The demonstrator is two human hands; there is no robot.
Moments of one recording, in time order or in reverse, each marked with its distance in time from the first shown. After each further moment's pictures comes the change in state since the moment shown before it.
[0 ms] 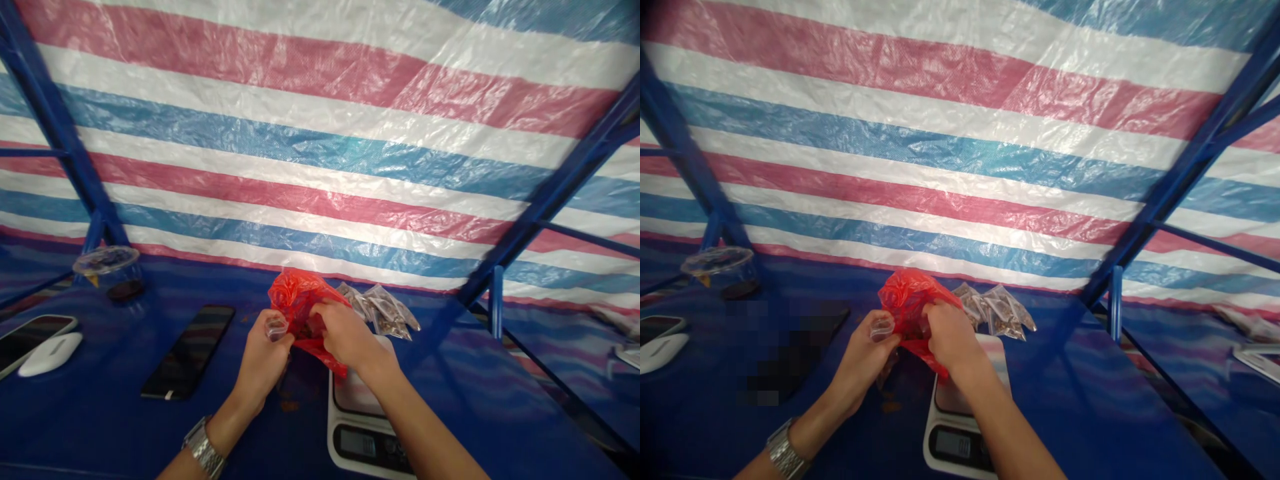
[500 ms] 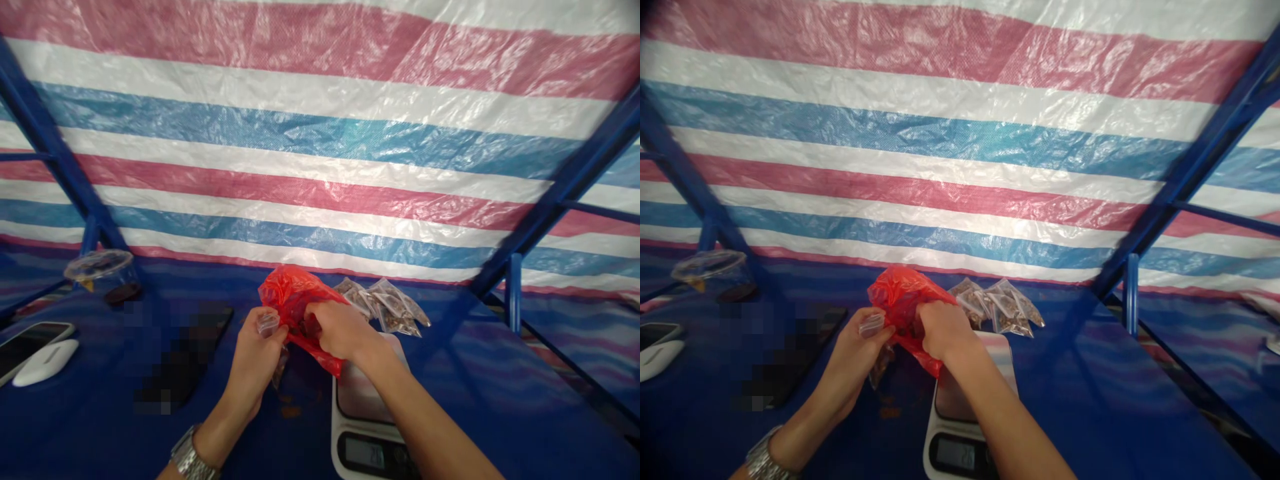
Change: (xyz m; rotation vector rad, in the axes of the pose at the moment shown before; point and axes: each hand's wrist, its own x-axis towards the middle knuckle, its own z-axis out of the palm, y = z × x) left_hand 0.005 0.008 -0.001 -0.042 0.070 -0.041; right_hand 0.014 -0.005 -0.009 -0.062 -0.156 0.028
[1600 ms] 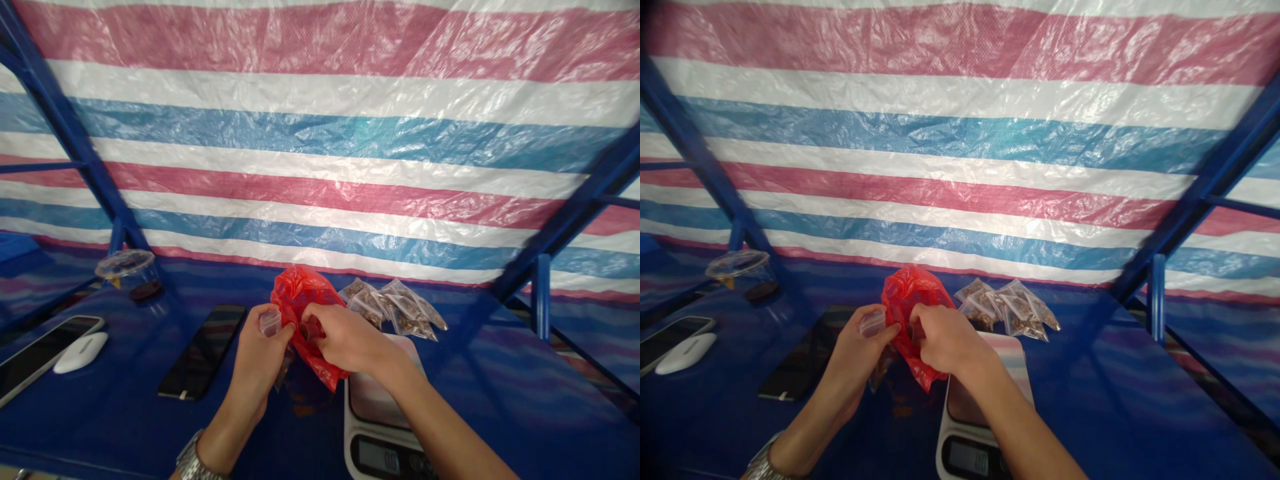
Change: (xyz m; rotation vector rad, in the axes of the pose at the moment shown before) left_hand -0.003 0.012 -0.009 0.004 0.099 -0.053; right_hand -0.004 -0.002 0.010 0.303 0.046 -0.179
